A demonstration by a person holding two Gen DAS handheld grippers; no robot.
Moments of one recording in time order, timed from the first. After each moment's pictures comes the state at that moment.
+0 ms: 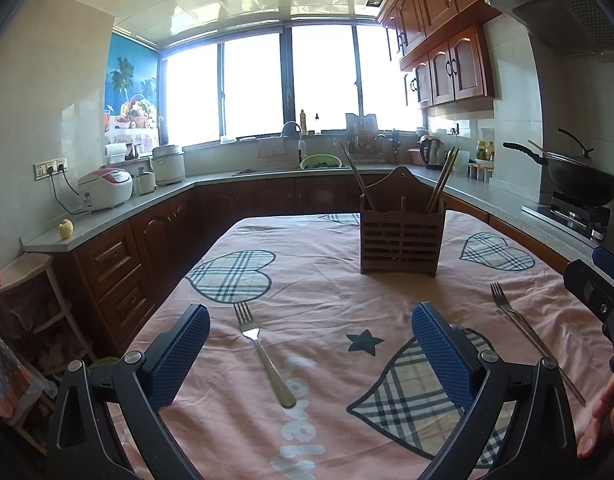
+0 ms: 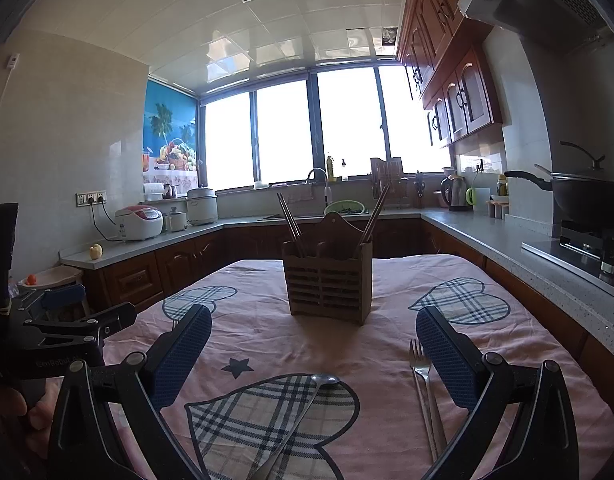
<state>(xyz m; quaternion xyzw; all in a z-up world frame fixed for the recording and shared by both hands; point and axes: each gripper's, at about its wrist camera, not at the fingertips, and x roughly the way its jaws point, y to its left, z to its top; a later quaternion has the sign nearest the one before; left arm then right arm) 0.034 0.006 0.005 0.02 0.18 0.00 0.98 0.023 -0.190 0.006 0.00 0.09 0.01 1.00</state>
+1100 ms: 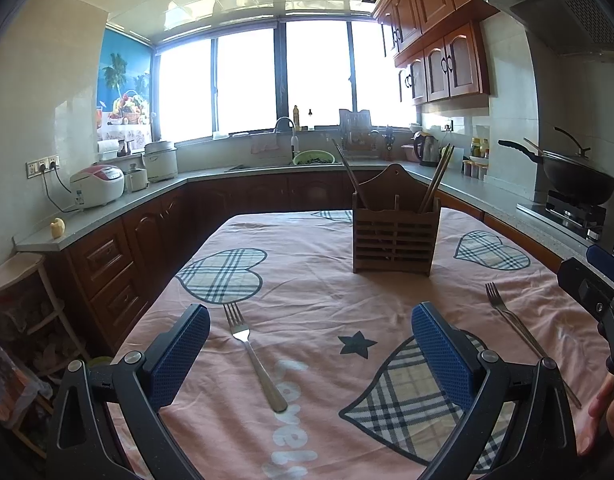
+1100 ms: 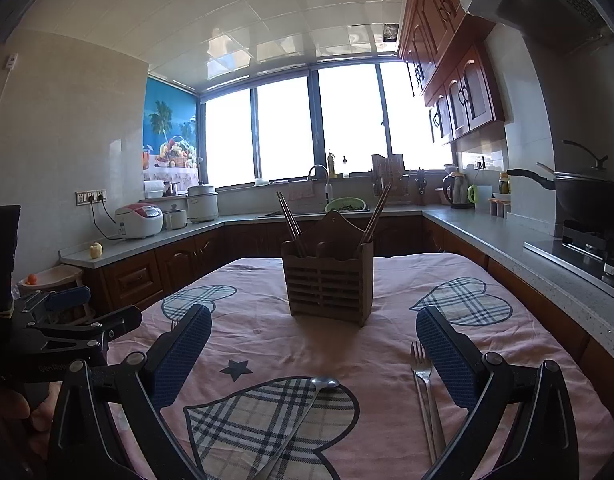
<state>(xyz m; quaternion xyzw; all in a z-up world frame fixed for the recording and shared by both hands) 0.042 0.000 0.007 0.01 0.19 -0.01 0.98 0.029 -0.190 0.006 0.00 0.10 0.01 1.00</state>
